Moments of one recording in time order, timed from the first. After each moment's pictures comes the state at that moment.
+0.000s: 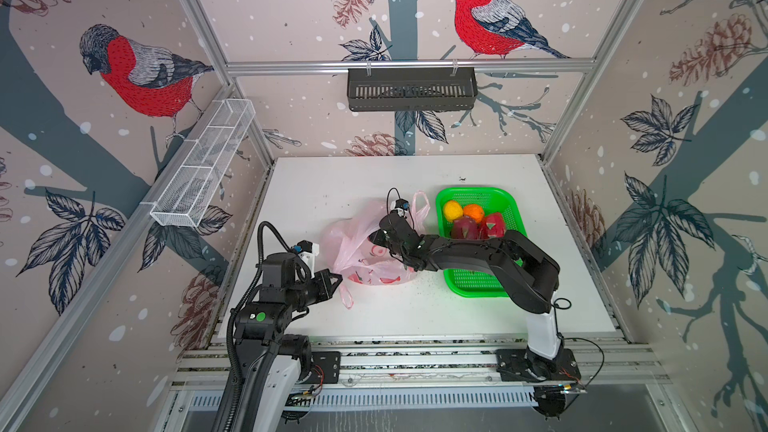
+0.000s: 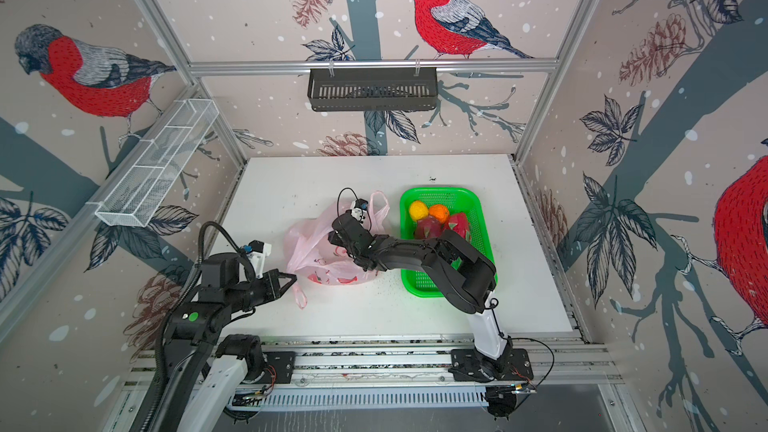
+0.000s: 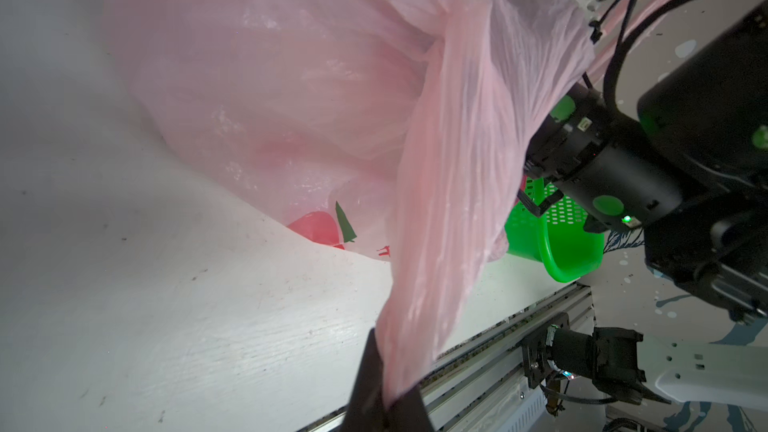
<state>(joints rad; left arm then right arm) -0.06 0.52 0.55 -0.82 0.56 -0.47 1.00 1.99 1.26 0.19 0.24 0.99</state>
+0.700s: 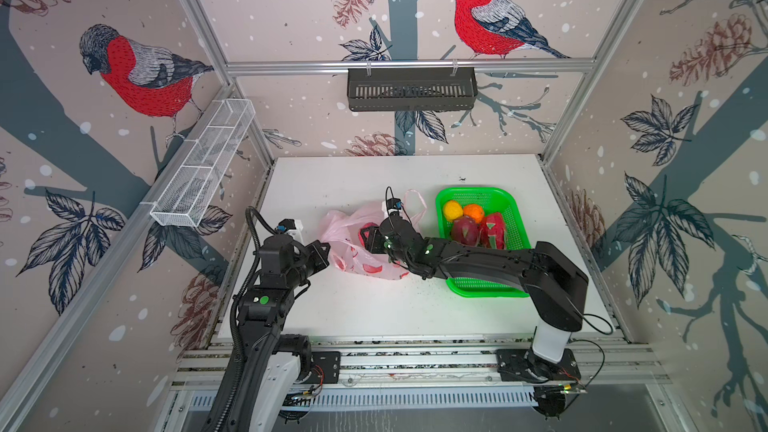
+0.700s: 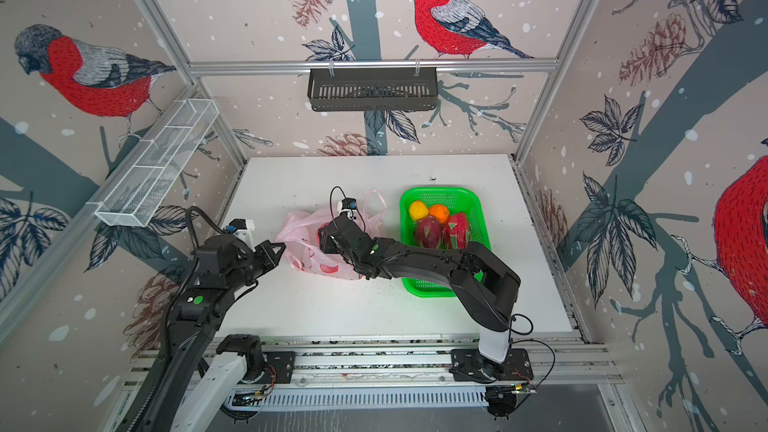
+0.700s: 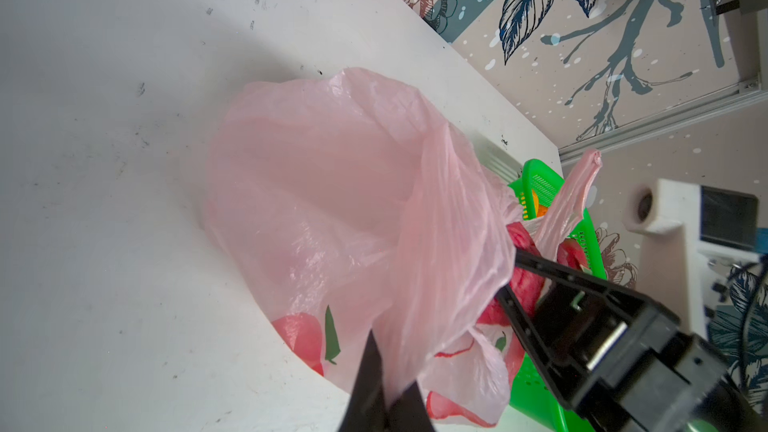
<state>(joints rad) -0.06 0.64 0.58 -0.50 0.31 -0.63 1.08 1.80 1.24 0.06 0.21 0.84</state>
